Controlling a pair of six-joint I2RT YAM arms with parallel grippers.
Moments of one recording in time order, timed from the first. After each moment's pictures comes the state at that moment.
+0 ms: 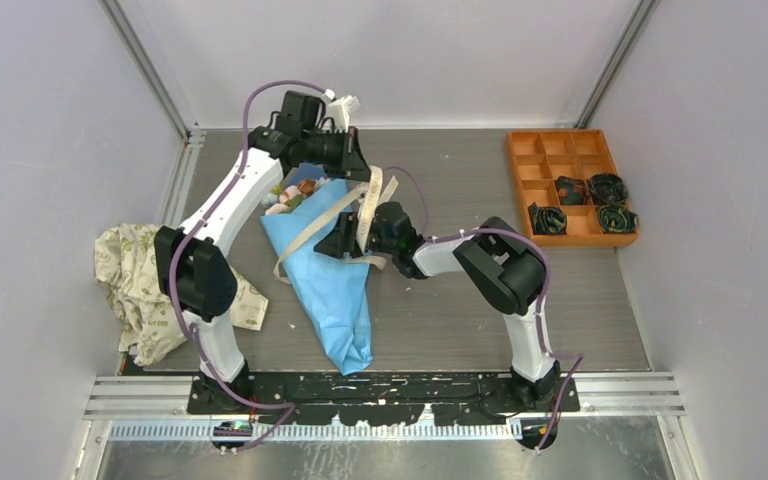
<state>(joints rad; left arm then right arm) -0.39 1.85 1.82 -0.69 0.63 -0.22 0.75 2.04 1.06 0.71 -0.49 0.71</state>
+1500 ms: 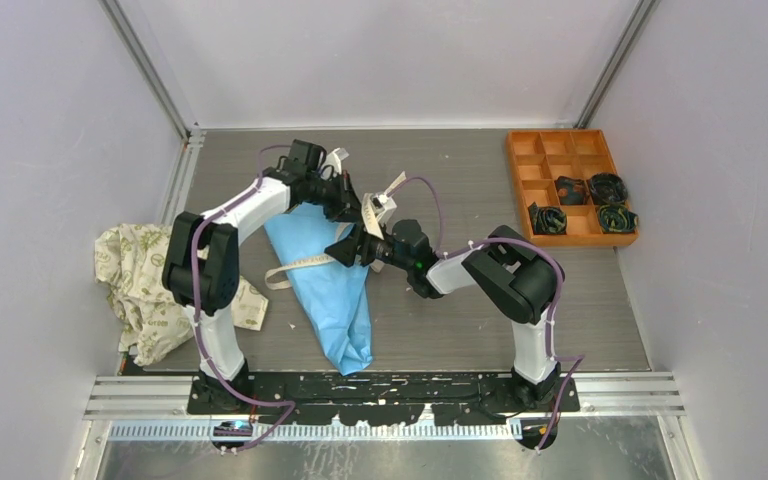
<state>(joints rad) -0.35 1.90 1.42 -0.41 0.73 -0.62 0.77 1.95 0.83 1.02 -0.30 0.67</state>
